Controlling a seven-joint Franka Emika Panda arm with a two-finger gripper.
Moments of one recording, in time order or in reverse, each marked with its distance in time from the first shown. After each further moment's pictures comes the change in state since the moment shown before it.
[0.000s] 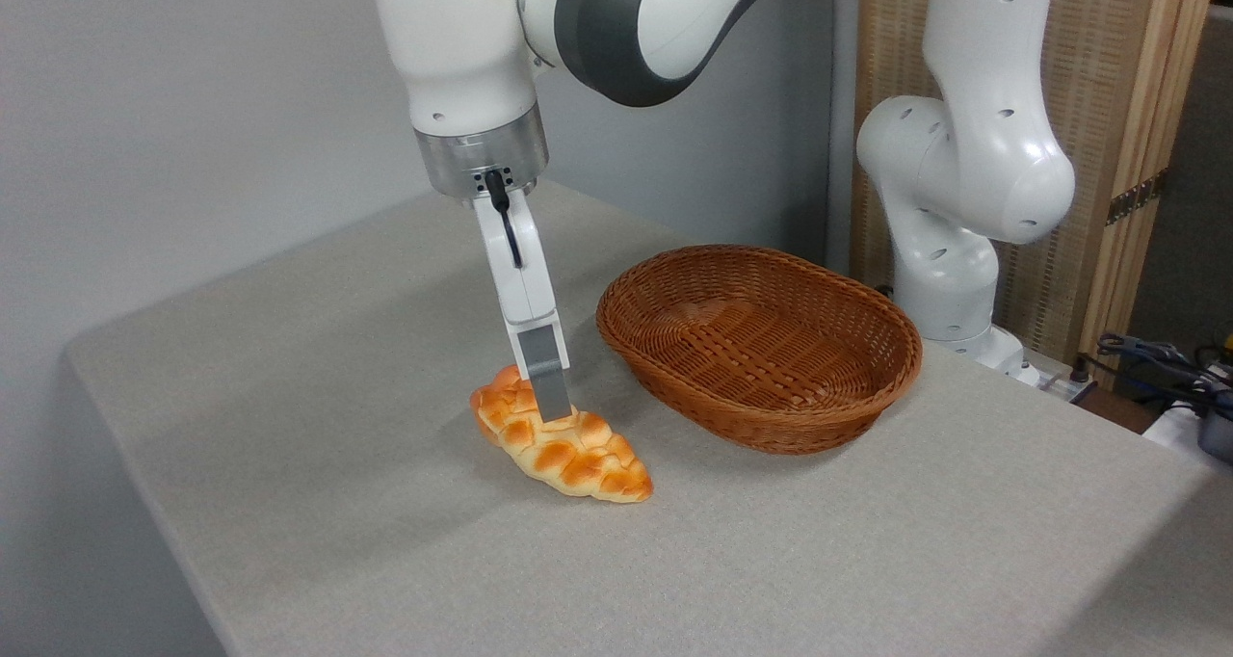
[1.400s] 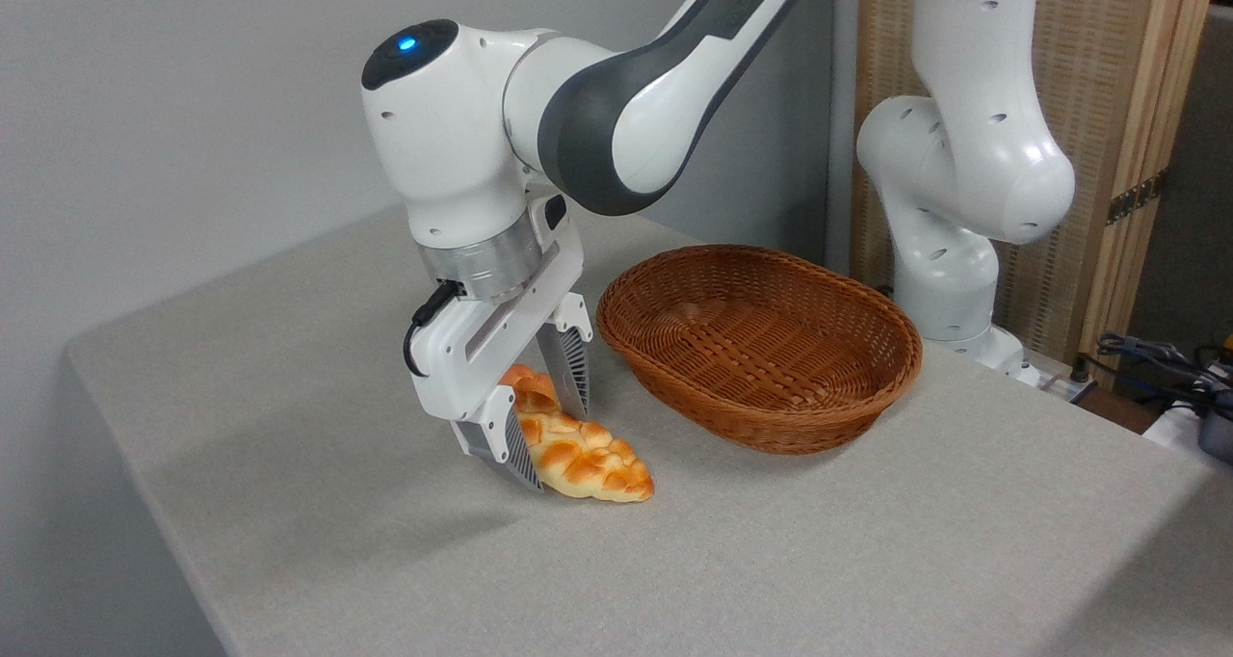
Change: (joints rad) arm -0.001 0.113 -0.001 -0.055 0.000 0.106 0.719
